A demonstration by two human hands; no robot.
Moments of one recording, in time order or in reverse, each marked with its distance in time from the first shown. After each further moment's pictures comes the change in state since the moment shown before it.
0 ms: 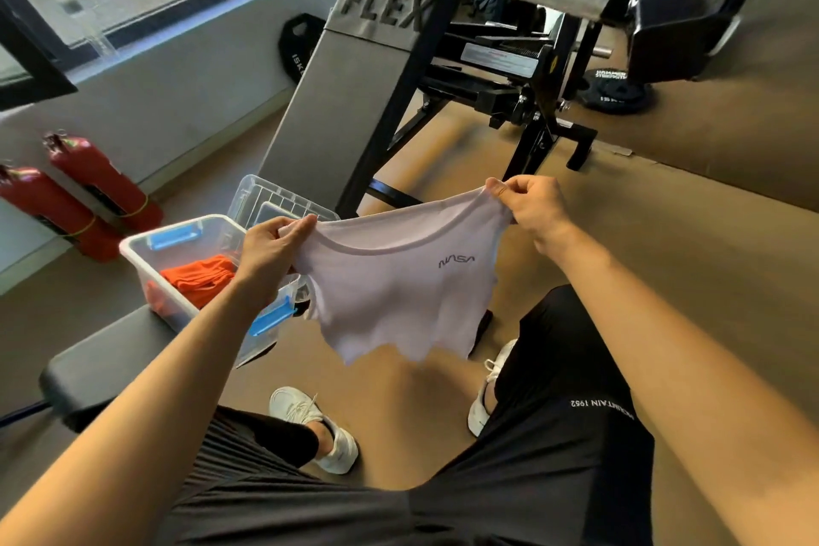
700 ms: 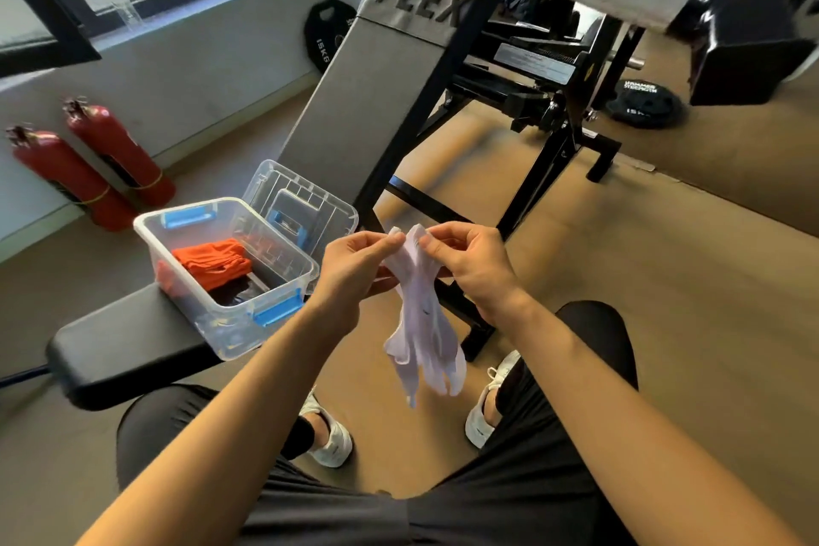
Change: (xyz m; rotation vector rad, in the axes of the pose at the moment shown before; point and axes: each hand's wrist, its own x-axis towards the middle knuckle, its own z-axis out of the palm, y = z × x) left_hand -0.064 0.020 0.062 -0.225 -0.184 -0.140; right_hand -0.085 -0.033 0.082 0.270 -0.339 -0.017
